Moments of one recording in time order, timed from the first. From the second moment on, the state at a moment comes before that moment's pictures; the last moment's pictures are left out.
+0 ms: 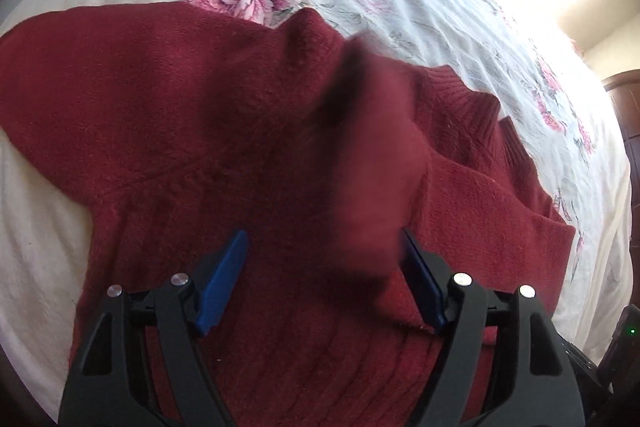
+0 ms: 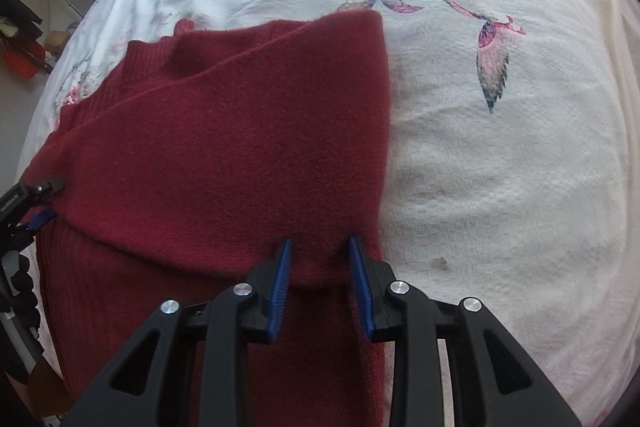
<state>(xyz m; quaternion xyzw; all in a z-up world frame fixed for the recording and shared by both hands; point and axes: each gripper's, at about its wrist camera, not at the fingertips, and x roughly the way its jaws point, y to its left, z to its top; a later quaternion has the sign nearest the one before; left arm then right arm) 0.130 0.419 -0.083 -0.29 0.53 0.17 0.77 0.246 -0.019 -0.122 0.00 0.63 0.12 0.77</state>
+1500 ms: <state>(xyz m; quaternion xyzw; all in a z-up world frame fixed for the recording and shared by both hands) 0.059 0.601 -0.065 -0.19 0.51 0.24 0.81 0.235 0.054 -0.123 -0.03 0.60 0.14 0.78</state>
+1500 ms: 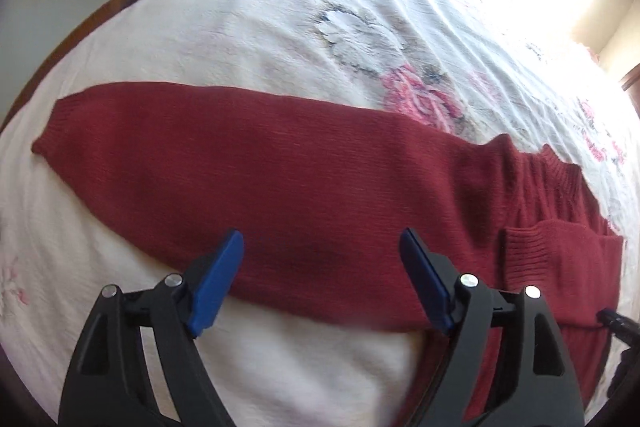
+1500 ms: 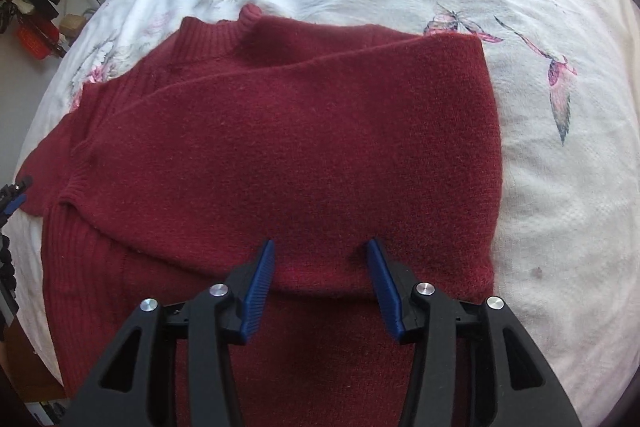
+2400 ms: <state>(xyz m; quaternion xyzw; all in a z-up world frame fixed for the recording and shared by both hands) 0.009 0.711 -0.099 -0.41 0.34 0.26 0.81 0.235 0.040 -0.132 0.01 0.60 0.17 0.79</state>
